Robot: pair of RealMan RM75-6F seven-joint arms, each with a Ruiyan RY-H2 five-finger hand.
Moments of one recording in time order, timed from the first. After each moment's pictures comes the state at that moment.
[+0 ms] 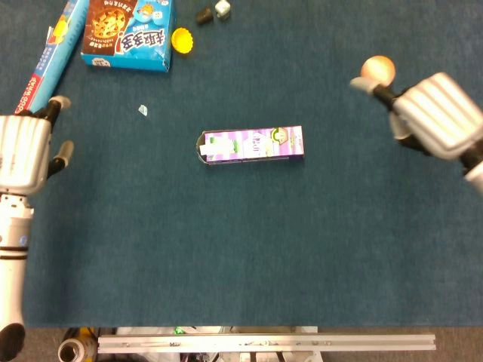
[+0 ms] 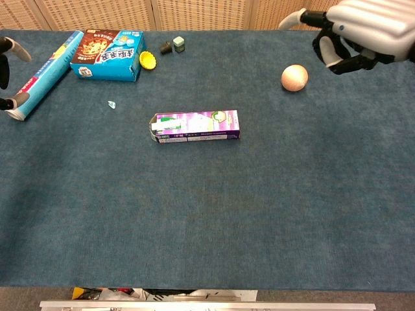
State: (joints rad) left arm -0.34 -1.34 -0.11 -1.61 1.34 1.44 0.49; right arm 0.63 -1.06 0.19 -1.81 -1.46 0.91 -0.19
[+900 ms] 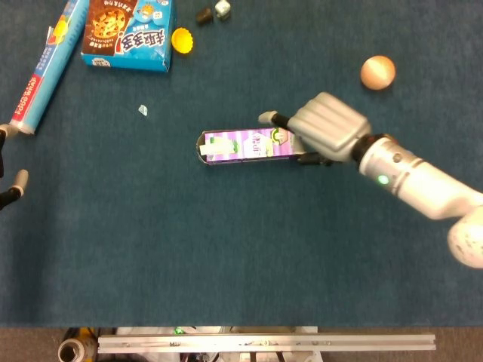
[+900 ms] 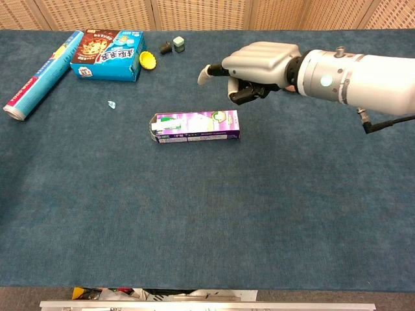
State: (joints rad) left arm -0.20 -1.25 -0.07 -1.65 1.33 1.50 0.38; right arm 1.00 -1.29 0.17 -1.74 -1.00 0.61 -0.44
